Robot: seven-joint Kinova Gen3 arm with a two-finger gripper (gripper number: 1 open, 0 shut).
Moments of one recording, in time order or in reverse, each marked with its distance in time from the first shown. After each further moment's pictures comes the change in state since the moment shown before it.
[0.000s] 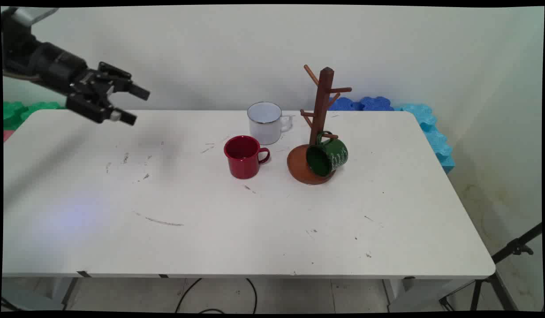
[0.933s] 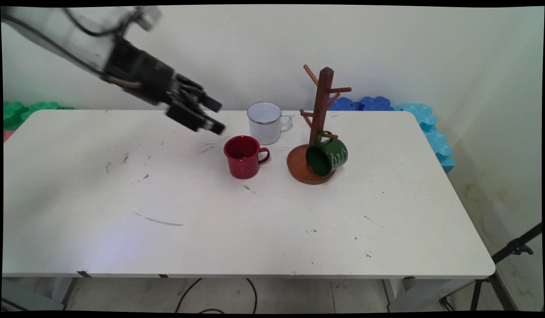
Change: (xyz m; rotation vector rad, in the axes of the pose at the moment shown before) arm 0.097 0.039 0.142 0.067 -0.098 -0.152
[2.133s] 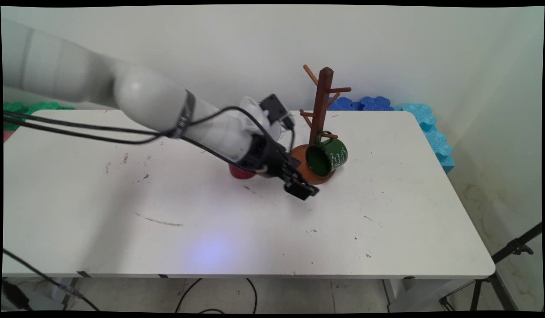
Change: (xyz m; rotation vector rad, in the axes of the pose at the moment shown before) arm 0.012 0.090 0.225 0.158 -0.056 -0.034
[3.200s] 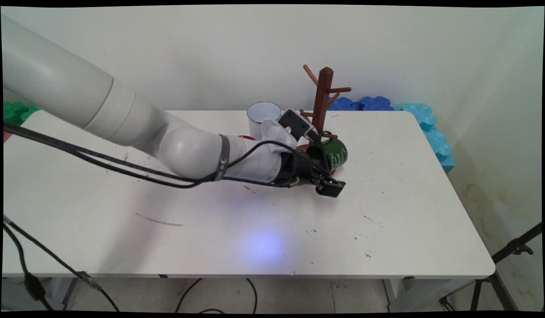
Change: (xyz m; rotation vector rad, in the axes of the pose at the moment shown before) arm -0.011 0.028 0.063 0.135 0.176 -0.128
